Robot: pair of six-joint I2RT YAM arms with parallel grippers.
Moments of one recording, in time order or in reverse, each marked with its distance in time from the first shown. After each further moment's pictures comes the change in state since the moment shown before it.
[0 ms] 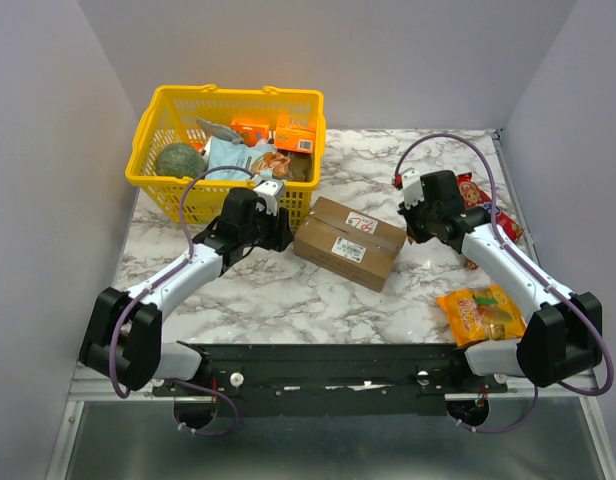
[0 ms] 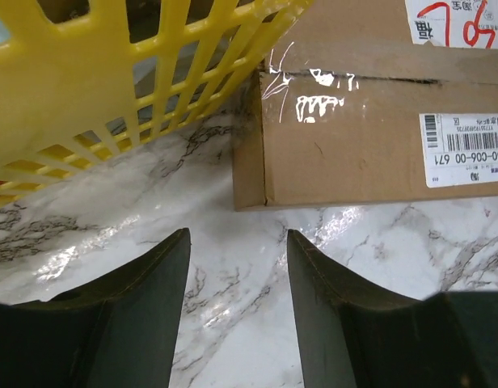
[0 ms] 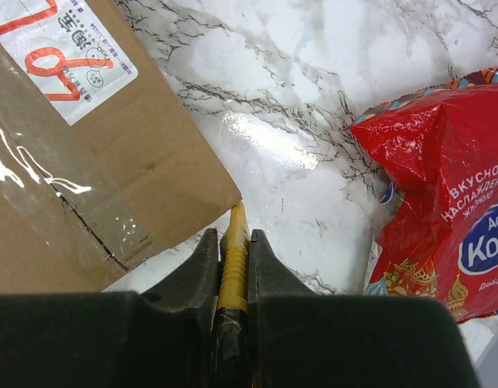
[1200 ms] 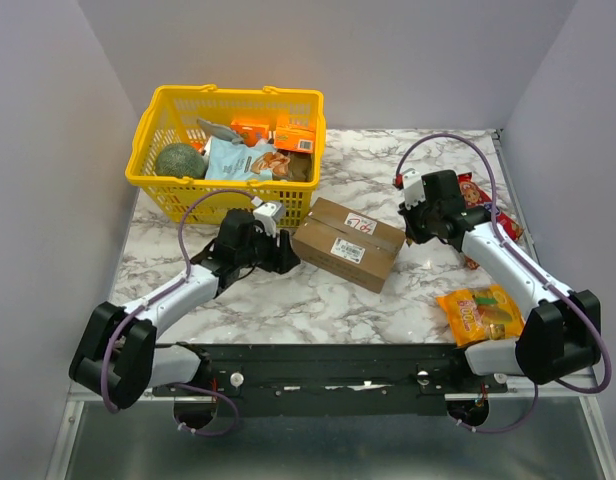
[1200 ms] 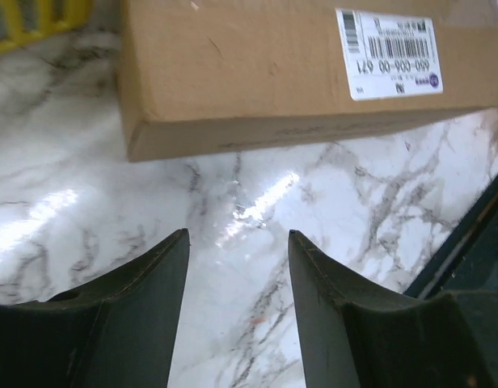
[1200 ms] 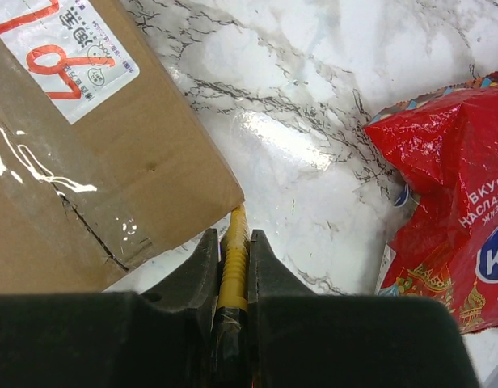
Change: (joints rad) left arm -0.044 -0.056 -0.203 0.133 0.173 -0.124; right arm -0.012 0.011 0.000 -0.005 -0.050 0.010
